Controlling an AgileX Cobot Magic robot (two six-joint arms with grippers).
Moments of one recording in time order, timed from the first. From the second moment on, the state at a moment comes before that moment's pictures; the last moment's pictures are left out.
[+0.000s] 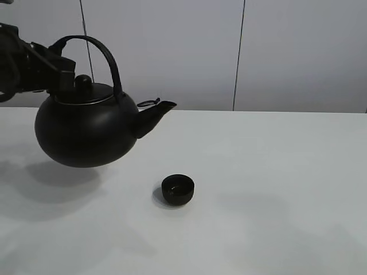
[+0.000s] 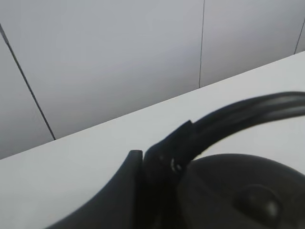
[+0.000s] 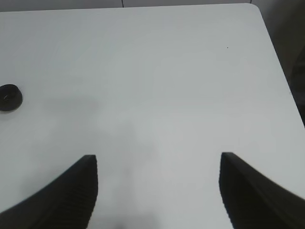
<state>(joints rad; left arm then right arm) -0.33 1.53 -0.59 0.22 -0.61 -0.01 -0.03 0.00 -0.47 -0.01 1.08 -0.03</state>
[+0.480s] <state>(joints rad) -0.41 1.58 -0.59 -0.07 -0.63 0.18 -0.03 0.00 -0.47 -0.01 1.08 -0.03</state>
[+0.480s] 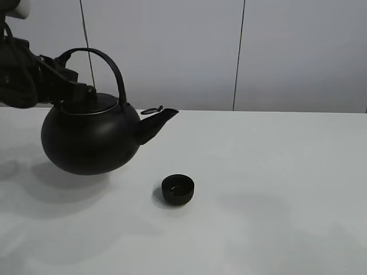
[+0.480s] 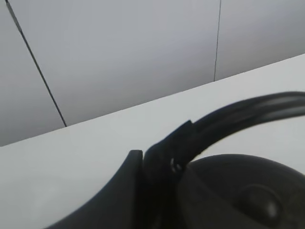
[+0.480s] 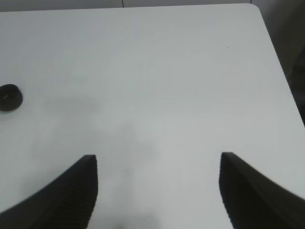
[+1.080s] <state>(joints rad) -0.41 1.77 -0.59 -0.05 -0.79 0.30 -0.03 0.00 -0.47 -0.01 1.08 -0.03</state>
